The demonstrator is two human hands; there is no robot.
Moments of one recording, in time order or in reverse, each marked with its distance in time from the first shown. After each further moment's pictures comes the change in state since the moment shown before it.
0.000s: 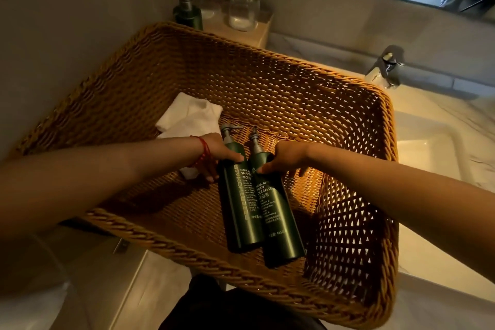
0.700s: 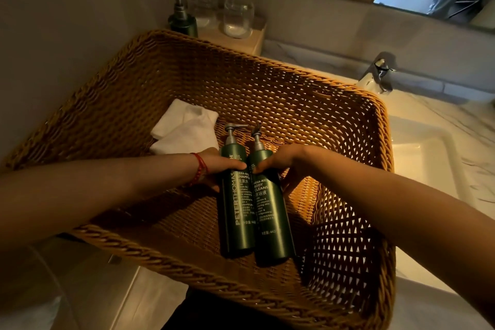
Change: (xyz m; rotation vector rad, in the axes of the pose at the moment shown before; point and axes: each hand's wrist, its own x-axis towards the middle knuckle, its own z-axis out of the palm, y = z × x) left_hand 0.005 -0.007 0.017 -0.290 -0.011 0.064; right_hand 0.006 -0.001 -0.002 0.557 -0.101 0.174
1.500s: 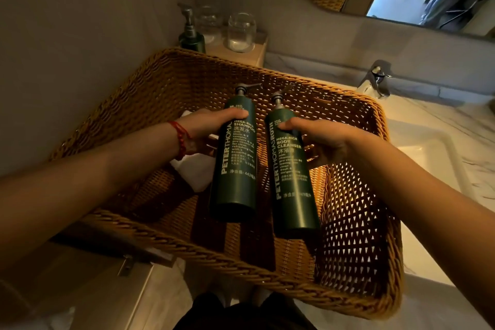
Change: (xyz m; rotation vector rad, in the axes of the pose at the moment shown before) left_hand -0.066 0.048 -0.041 -0.043 0.055 0.250; right_hand -0.063 0.005 -0.030 0.280 0.075 -0.328
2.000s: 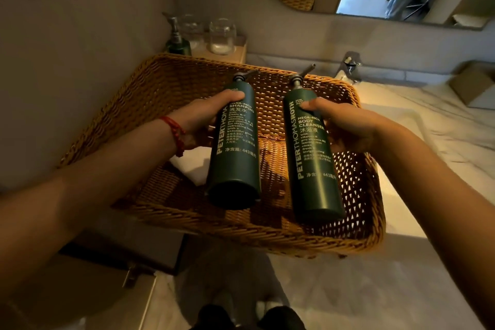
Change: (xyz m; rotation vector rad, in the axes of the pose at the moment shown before) left_hand -0.036 0.005 0.002 -0.079 -0.135 0.088; right_hand -0.074 0.019 0.002 0.105 0.213 -0.136
